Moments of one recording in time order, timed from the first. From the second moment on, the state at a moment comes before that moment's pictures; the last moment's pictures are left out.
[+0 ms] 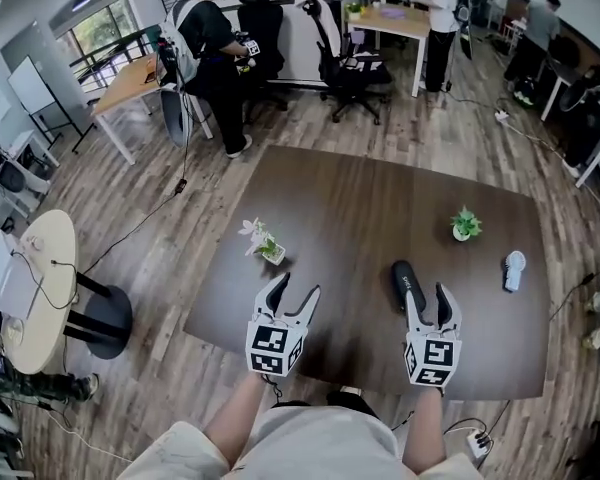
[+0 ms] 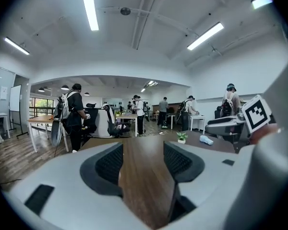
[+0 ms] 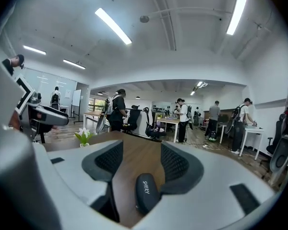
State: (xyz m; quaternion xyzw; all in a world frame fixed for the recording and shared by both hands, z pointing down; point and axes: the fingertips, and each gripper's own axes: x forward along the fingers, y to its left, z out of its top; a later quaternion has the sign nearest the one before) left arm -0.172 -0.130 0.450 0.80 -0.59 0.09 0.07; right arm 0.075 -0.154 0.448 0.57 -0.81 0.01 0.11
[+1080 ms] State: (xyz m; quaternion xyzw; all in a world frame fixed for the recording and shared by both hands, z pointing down) left arm -0.153 -0.191 0.474 0.78 -0.62 0.06 0.08; right arm 0.089 -0.213 0.475 0.53 -0.84 0.00 0.13
